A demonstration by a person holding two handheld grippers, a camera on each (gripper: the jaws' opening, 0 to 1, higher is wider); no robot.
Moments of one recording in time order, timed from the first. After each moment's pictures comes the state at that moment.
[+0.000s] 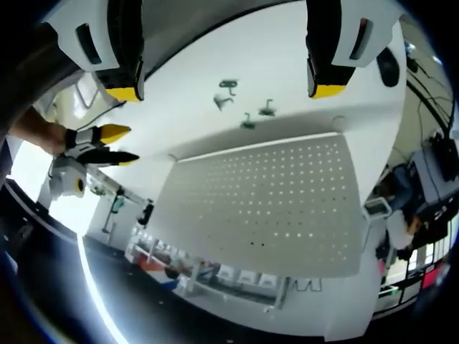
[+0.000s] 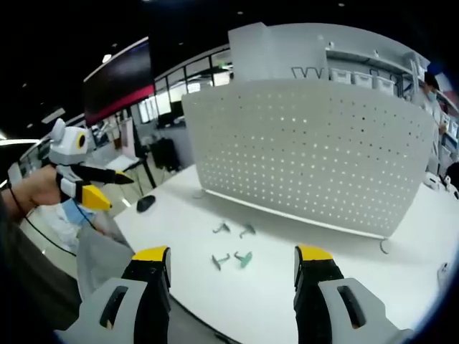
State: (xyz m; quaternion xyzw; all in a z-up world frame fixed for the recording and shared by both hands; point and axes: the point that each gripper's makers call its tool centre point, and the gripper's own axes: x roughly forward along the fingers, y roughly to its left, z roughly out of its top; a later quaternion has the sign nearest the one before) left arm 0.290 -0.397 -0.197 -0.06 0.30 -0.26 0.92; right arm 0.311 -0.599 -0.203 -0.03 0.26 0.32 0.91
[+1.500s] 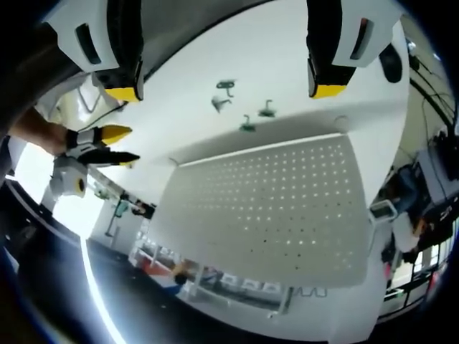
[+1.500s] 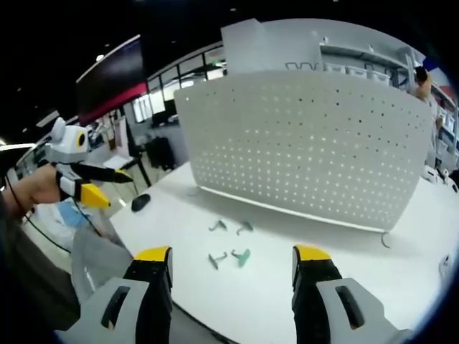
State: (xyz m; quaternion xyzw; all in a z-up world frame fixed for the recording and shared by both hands) left arm 0.304 -0.393 -0.209 -0.06 0.31 -0.27 0.91; right arm 0.322 -0.595 -0.217 -0.03 0.27 0.31 0.91
